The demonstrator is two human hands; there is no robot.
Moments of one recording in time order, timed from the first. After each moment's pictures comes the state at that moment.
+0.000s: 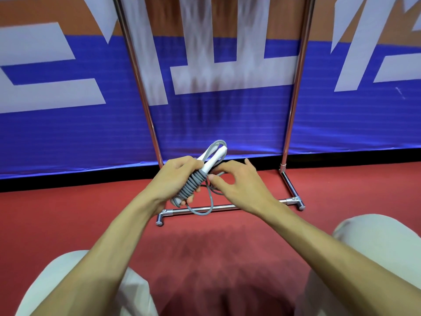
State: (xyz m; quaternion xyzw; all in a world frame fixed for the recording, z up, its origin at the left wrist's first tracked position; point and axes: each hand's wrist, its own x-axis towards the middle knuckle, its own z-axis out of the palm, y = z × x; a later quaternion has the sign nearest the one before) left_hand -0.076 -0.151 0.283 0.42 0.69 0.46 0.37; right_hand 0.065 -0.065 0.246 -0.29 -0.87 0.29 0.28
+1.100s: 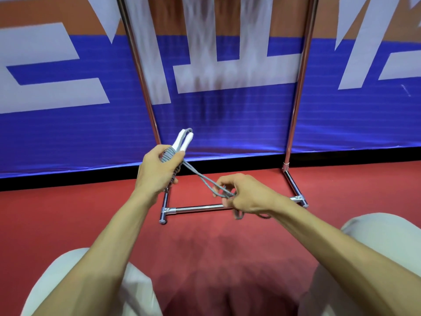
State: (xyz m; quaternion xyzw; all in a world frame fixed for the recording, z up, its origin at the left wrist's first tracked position) left_hand -0.116 -0.146 0.263 0.36 0.74 0.54 0.17; right_hand 0.076 -0.062 0.249 -0.29 -0.86 0.42 0.07
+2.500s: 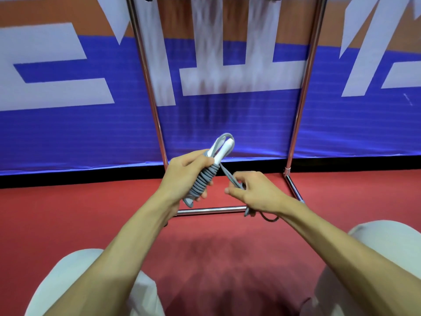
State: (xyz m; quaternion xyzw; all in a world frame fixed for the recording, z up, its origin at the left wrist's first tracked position) left_hand -0.069 -0.157 0.287 0.40 0.64 0.57 0.34; right_hand 0.075 -0.048 0.246 -0.30 -0.84 0.41 0.16
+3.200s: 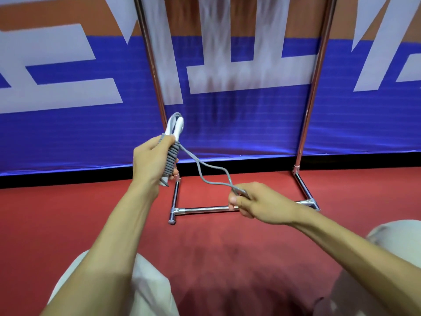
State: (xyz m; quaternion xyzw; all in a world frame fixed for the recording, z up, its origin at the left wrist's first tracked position) left_hand -0.129 -0.163 0.296 0.25 0.69 0.65 0.20; right_hand 0.072 -0.073 0.242 -0.23 -0.87 0.42 0.09
